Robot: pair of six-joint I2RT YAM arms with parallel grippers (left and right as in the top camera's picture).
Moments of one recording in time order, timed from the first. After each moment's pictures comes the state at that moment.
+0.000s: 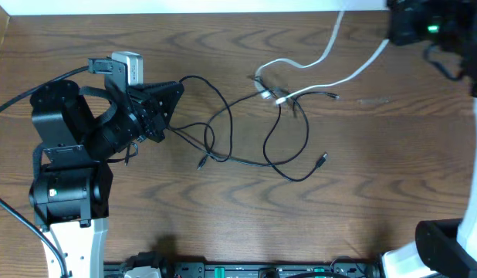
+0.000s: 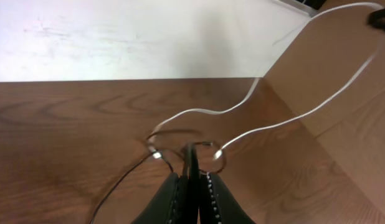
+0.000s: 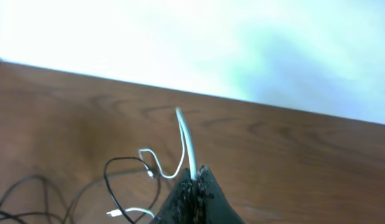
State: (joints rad) left arm 0.09 1.03 1.22 -0.61 0.77 -0.16; right arm 0.07 1.71 2.41 -1.26 -0.20 -0.01
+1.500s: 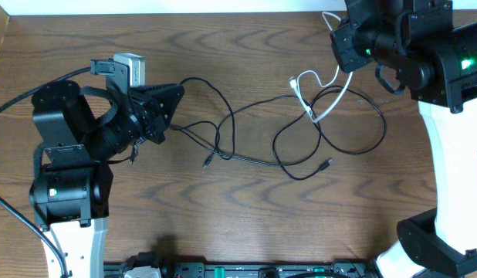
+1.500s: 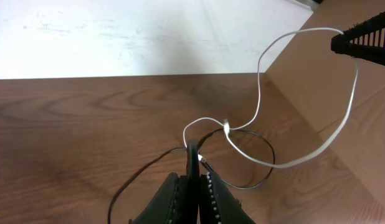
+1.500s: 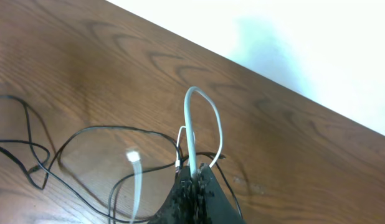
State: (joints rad) left arm 0.09 1.03 1.22 -0.63 0.77 -0.14; right arm 0.36 1.78 2.44 -1.41 0.05 -0.13
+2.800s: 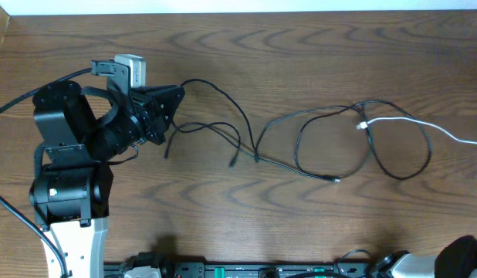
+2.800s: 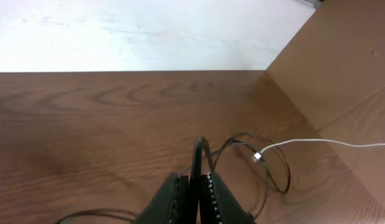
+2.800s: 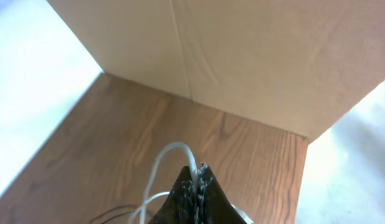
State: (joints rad) left arm 0.09 1.03 1.22 -0.65 0.77 -0.14; right arm -0.84 1.56 2.68 -1.68 0.20 0.27
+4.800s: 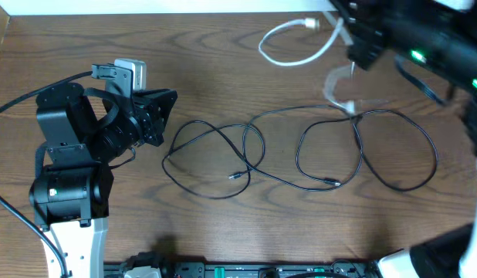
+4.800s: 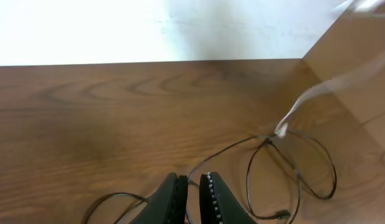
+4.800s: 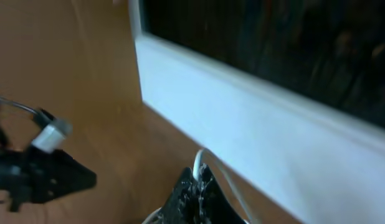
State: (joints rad) left arm 0.09 1.03 1.22 -0.71 0.65 -0.04; right arm 0.36 1.64 2.60 -1.10 -0.43 -0.09
